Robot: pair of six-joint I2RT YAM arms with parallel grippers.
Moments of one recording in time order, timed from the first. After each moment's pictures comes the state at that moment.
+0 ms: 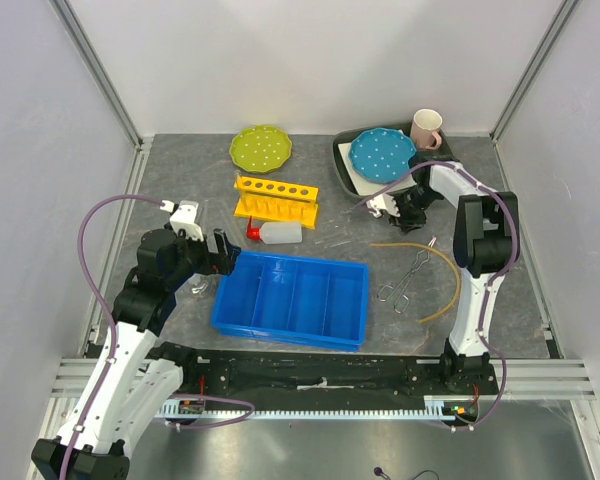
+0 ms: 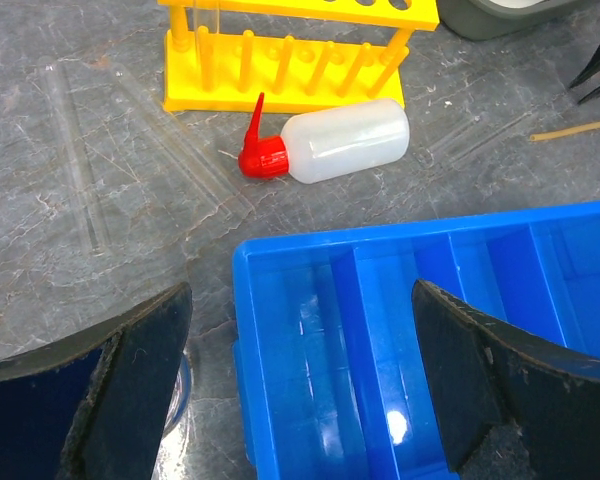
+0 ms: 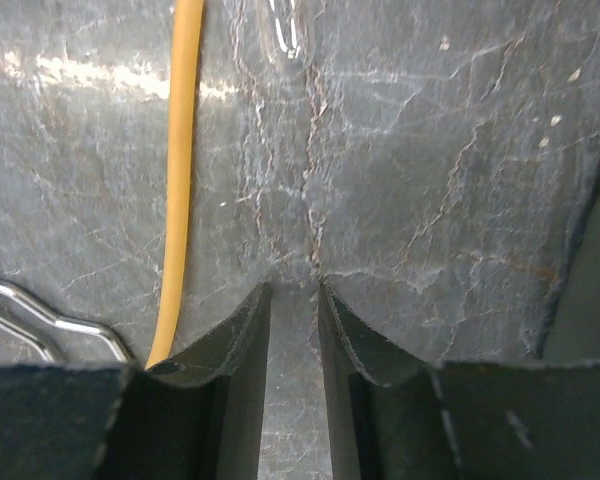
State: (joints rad) left arm -0.23 0.65 0.66 -0.43 0.15 -0.17; right arm 0.09 2.13 1.62 -1.04 -0.38 -1.64
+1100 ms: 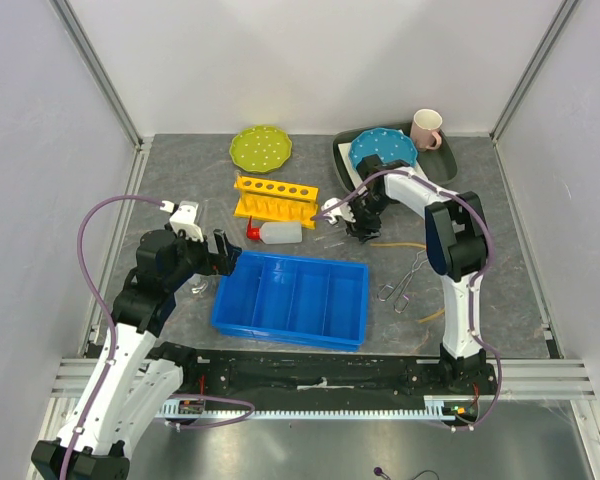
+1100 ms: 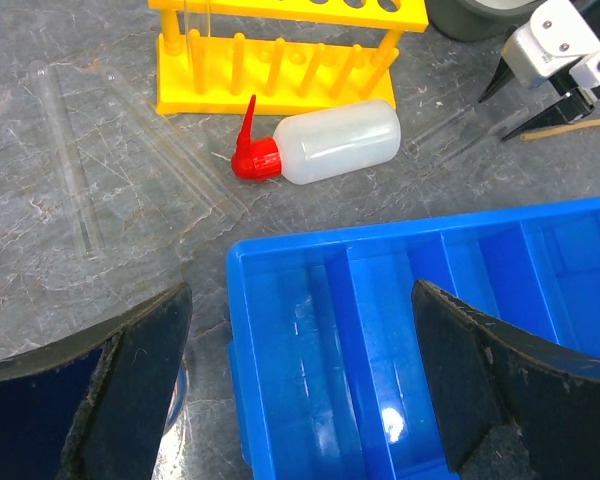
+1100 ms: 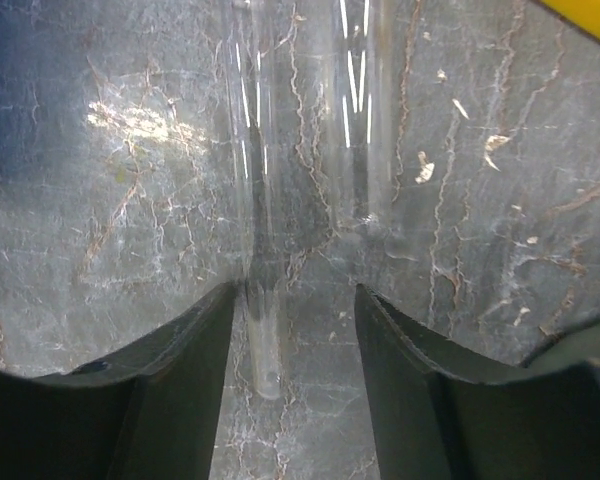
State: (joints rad) left arm -0.23 0.64 0.66 -0.43 0.17 -0.17; right arm 0.35 2.16 1.66 -0.97 -0.47 -1.46
